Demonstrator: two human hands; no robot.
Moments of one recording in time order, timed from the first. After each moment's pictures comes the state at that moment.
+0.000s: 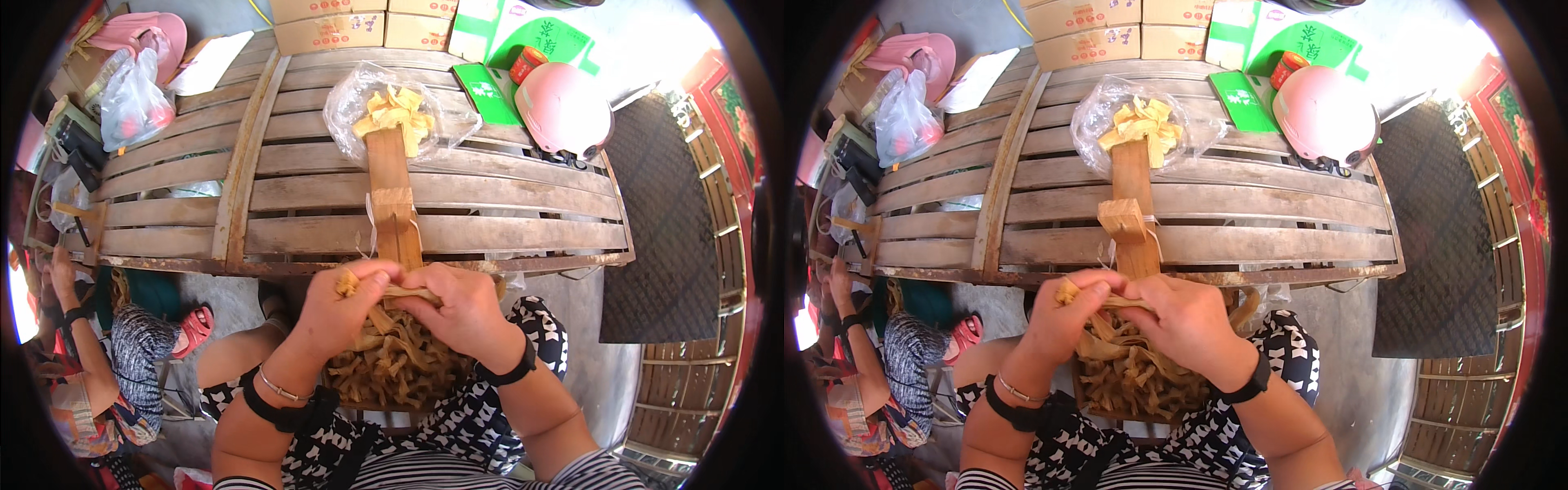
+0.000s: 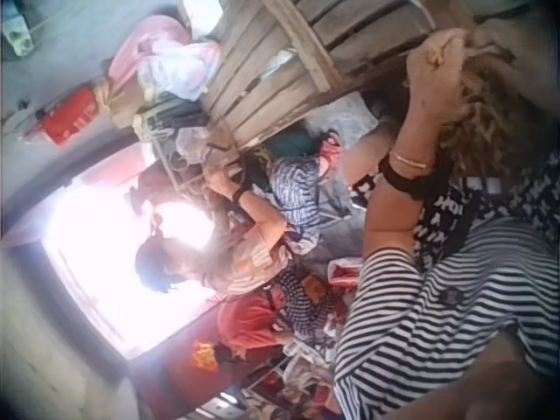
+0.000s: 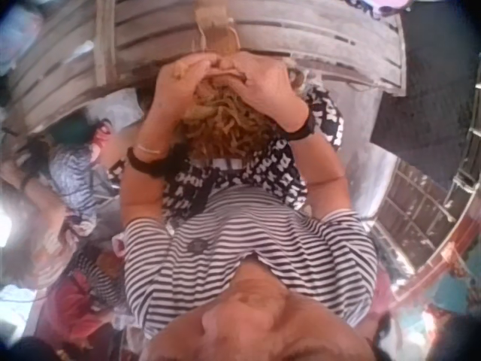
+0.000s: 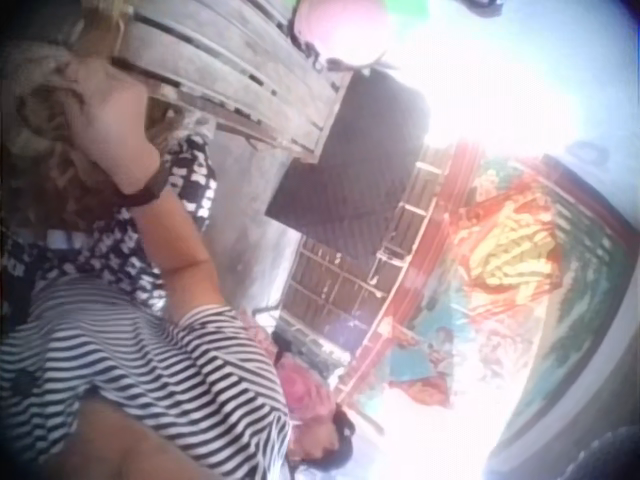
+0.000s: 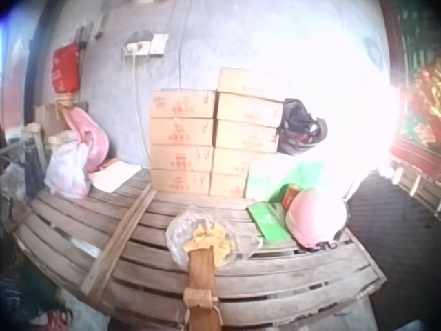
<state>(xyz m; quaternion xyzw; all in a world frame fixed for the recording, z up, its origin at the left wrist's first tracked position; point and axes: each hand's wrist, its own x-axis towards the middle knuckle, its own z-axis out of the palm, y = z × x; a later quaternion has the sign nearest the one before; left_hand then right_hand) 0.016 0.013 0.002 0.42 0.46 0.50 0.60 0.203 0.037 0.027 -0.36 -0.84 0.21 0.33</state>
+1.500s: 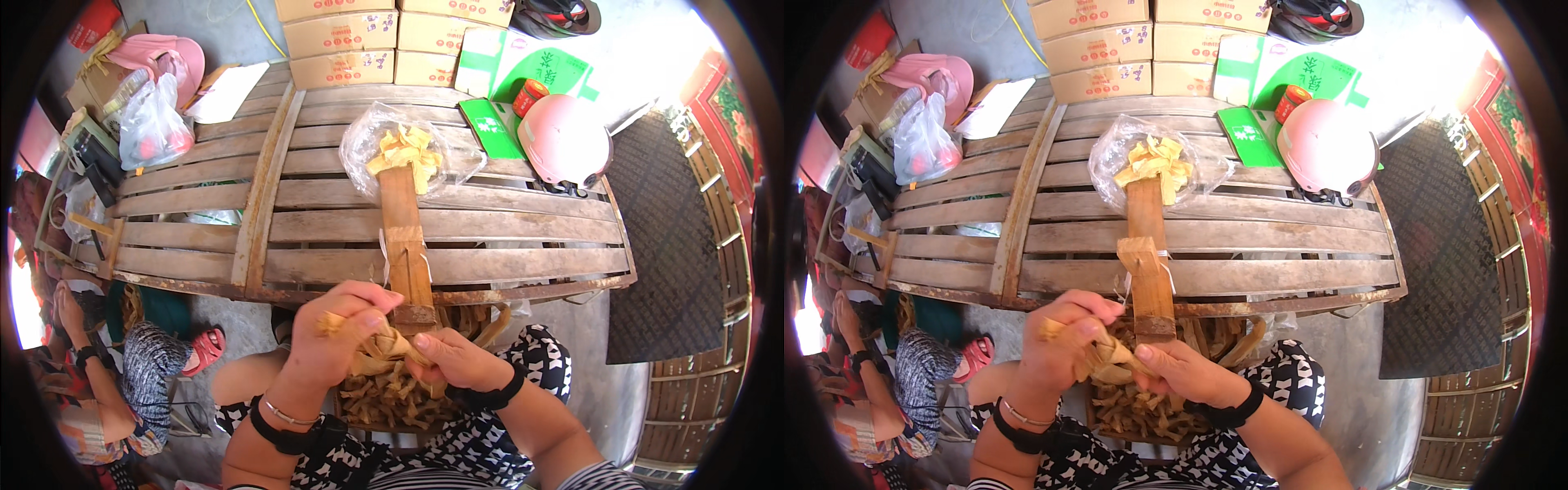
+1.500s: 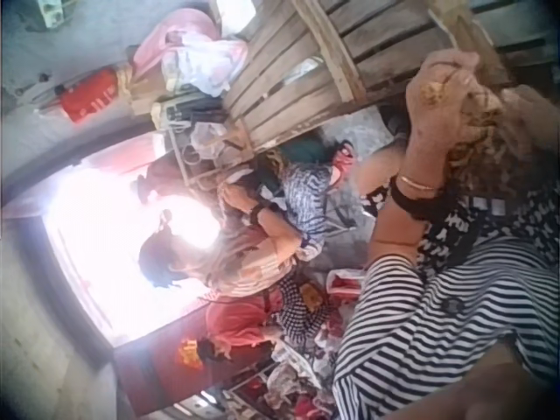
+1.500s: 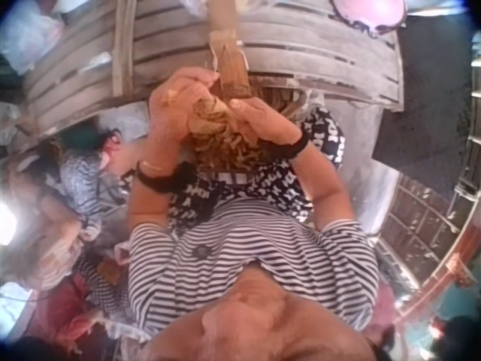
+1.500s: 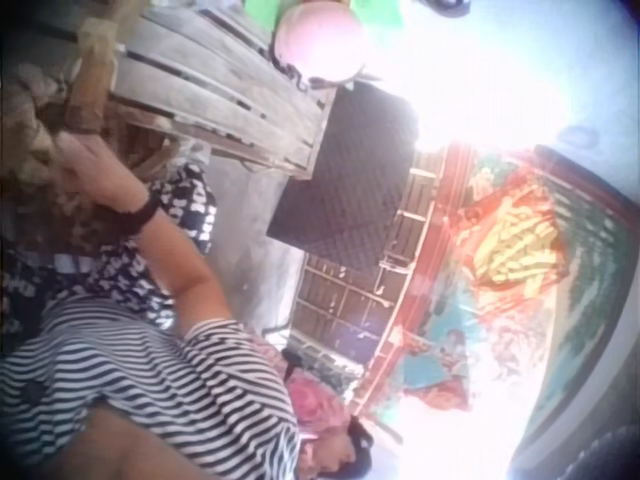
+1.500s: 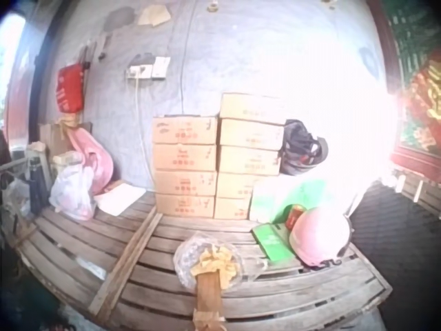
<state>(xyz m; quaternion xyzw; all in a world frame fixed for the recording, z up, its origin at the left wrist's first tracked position) -0.006 0.000 0.021 0.51 0.40 0.54 0.53 0.200 0.014 0.029 -0.38 -0.52 0.74 0.16</state>
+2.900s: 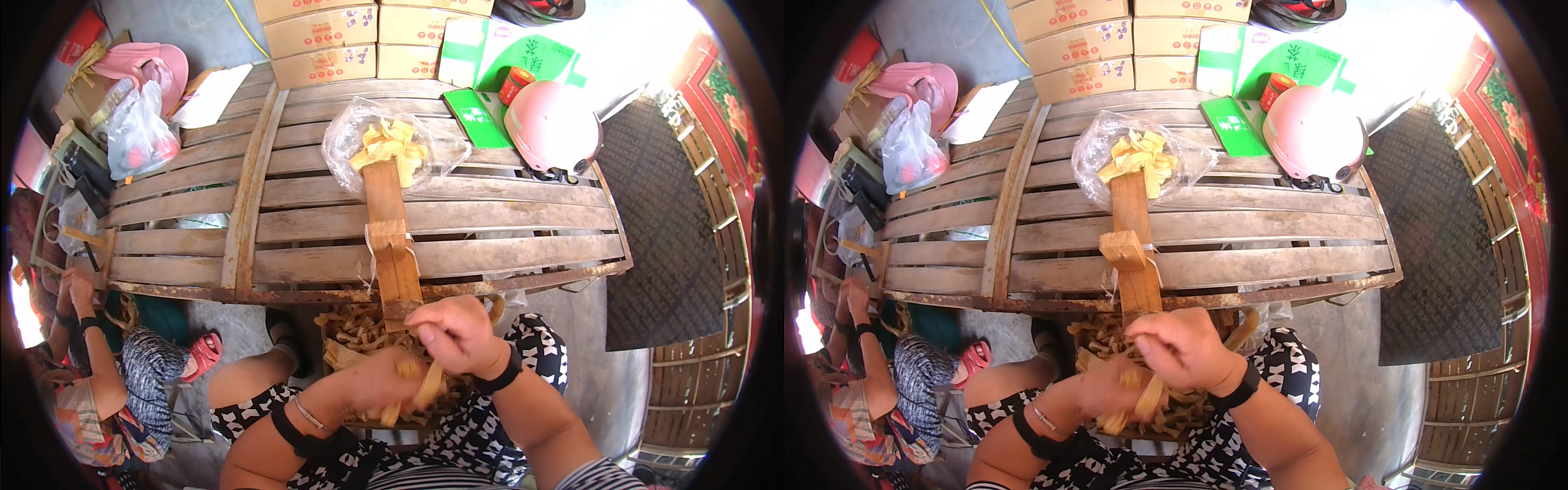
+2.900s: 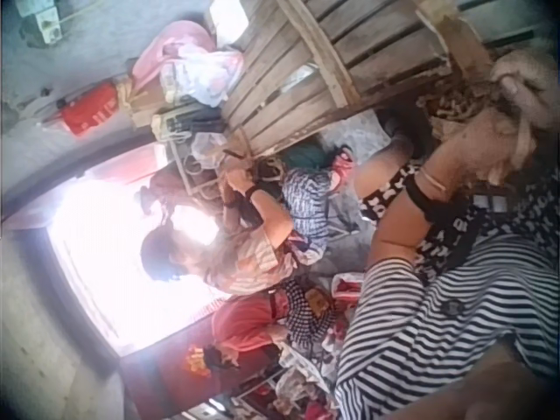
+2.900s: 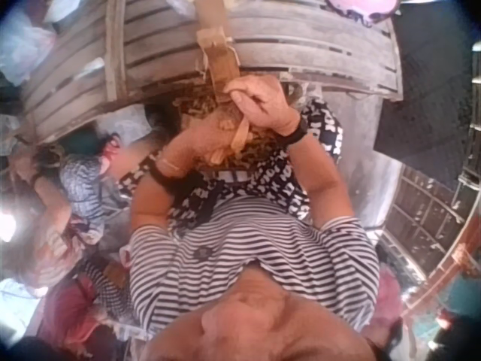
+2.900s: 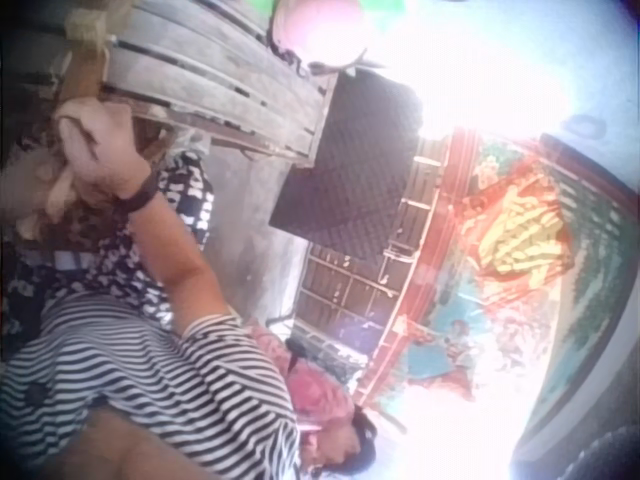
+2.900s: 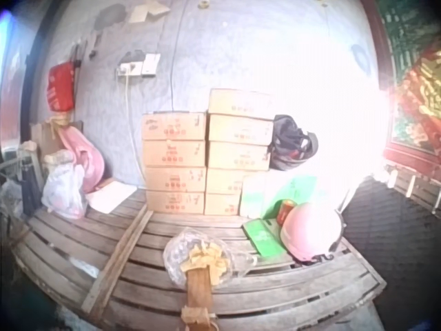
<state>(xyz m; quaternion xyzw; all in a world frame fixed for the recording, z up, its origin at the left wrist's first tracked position) 0.036 -0.019 -0.005 0.39 0.38 0.23 0.81 0.212 0.040 0.013 -0.22 -0.83 0.31 0.41</state>
